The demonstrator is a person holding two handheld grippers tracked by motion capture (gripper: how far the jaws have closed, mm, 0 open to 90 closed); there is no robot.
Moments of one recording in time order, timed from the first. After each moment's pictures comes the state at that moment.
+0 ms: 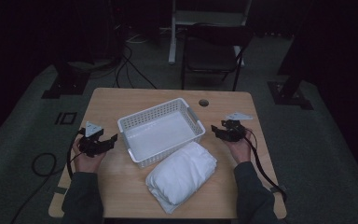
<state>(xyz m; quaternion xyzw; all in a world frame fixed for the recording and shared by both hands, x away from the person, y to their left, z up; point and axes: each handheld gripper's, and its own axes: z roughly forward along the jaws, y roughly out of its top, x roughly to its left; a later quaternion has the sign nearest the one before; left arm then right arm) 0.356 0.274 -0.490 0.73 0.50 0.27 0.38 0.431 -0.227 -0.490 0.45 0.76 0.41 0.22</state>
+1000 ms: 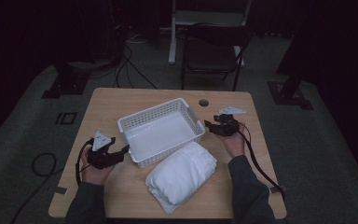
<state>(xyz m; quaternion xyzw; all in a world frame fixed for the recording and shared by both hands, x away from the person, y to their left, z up) 0.313 0.235 -0.481 0.75 0.45 0.25 0.42 0.444 -0.204 -0.478 0.43 0.77 0.43 0.21</state>
